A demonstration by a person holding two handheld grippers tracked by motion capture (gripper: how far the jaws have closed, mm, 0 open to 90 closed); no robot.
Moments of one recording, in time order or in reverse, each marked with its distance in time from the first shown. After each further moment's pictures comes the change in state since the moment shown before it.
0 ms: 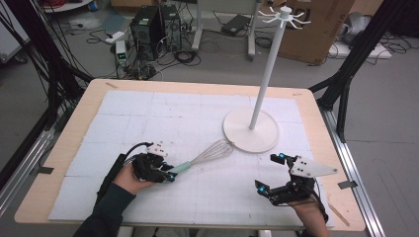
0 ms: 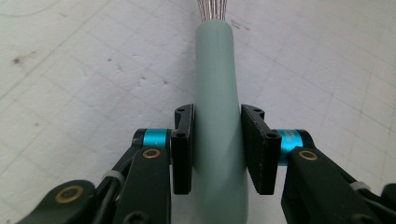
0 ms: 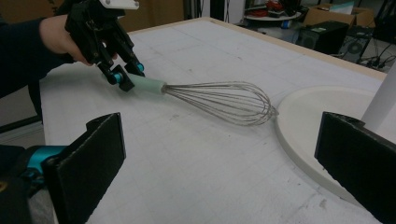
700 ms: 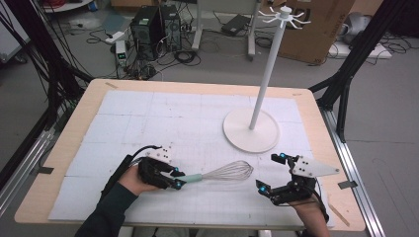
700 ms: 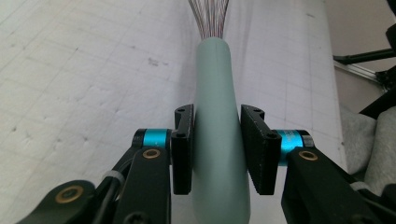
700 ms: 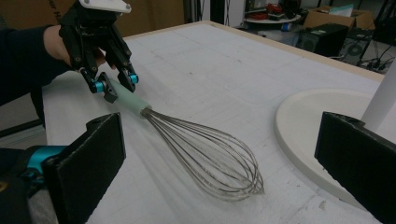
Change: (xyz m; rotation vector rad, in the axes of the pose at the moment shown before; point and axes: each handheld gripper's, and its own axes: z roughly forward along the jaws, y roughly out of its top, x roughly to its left) left arm -0.011 0.010 0.008 -0.090 -0.230 0.161; right arm -0.001 0.000 -0.002 -0.013 0.006 0.008
